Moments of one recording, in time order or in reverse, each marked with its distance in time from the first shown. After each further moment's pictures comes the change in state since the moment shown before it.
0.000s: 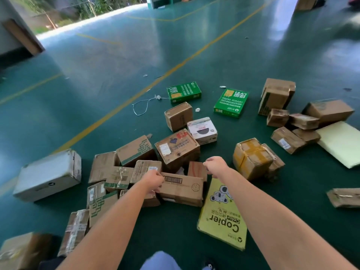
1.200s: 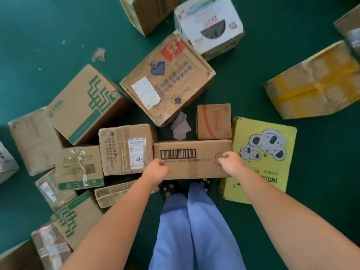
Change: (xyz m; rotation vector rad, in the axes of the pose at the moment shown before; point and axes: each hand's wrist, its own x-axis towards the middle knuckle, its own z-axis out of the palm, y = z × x) left_hand 0.505 -0.120 0.077 0.111 -0.424 -0.331; right_hand 0.412 0.109 0.211 -0.255 -0.068 0.621
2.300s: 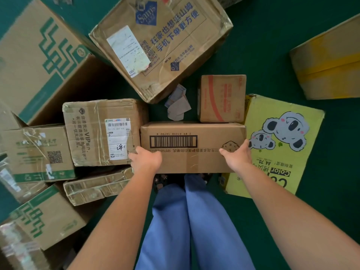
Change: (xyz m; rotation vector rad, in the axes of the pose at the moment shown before) left_hand 0.115 -0.028 0.056 -0.063 0.202 -0.321; right_hand 0.120 0.050 0.071 0.085 0.118 0.201
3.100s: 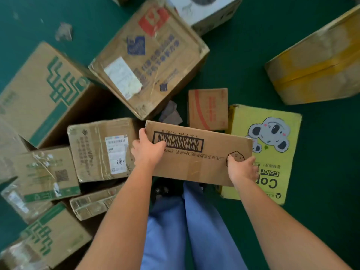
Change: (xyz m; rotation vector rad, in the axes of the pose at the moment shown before) left_hand -0.048 0.054 -0.035 -0.114 0.064 0.298; right_hand -0.048 0.013 -0.035 0.076 0.227 0.219
